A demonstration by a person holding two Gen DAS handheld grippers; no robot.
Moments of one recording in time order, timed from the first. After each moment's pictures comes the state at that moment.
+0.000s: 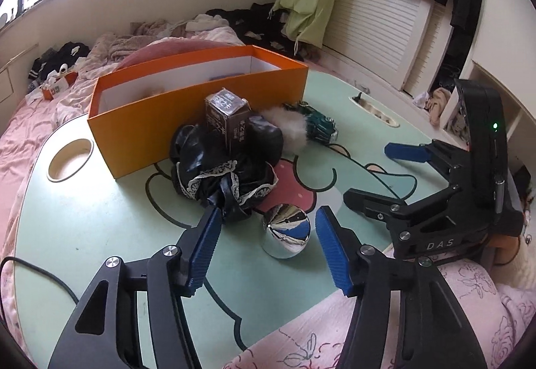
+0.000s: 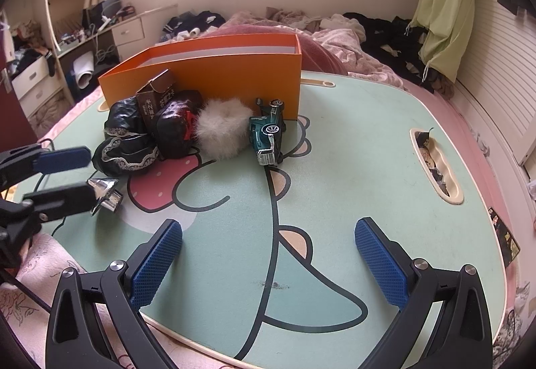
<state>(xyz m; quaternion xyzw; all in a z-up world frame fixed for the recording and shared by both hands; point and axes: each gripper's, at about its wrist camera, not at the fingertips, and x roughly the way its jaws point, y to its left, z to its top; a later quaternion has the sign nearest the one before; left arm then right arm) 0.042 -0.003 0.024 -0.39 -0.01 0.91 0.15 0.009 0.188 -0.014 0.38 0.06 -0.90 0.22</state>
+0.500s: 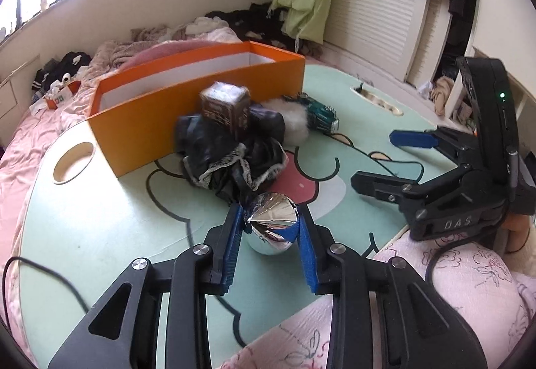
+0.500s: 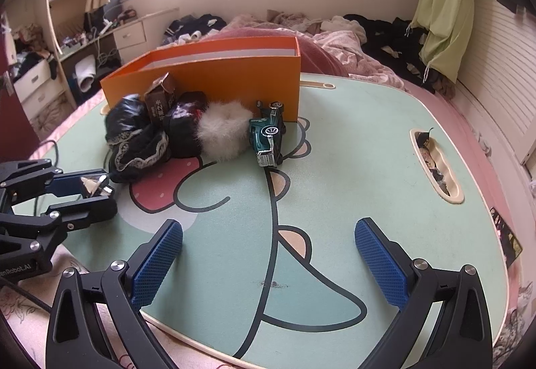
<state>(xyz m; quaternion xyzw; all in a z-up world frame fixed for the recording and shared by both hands) 0.056 -0.002 0.020 -0.37 0.01 0.92 0.13 0.007 0.188 -0.007 0.38 0.02 -0.90 0.23</state>
